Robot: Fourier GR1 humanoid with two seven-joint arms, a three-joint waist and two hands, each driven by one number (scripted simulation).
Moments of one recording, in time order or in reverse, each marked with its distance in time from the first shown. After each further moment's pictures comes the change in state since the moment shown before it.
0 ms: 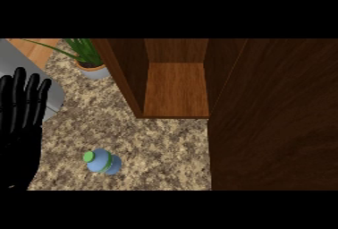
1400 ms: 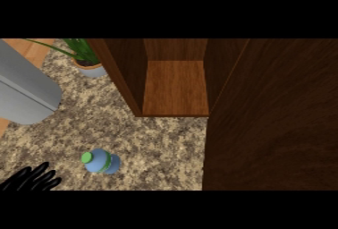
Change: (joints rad) left arm 0.495 0.396 0.089 0.027 0.871 -0.755 0.223; right arm 0.452 0.049 0.128 -0.191 -0.343 0.172 0.076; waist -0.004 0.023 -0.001
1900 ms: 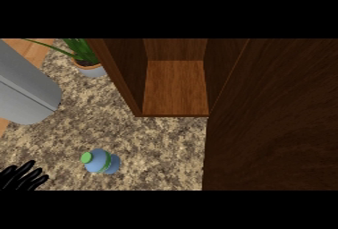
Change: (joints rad) left arm -0.023 -0.026 0.098 0.108 0.028 -0.120 -0.001; right arm 0.063 -0.005 -0.001 0.029 0.008 0.055 -0.086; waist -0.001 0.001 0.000
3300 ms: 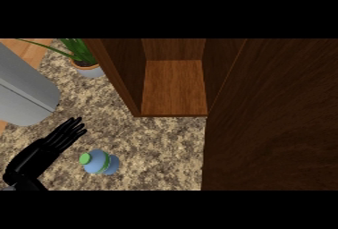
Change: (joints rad) left arm -0.467 -0.226 0.115 0.644 -0.714 -0.095 -0.300; right arm 0.099 -0.009 0.044 0.014 0.034 0.068 -0.121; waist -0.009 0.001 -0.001
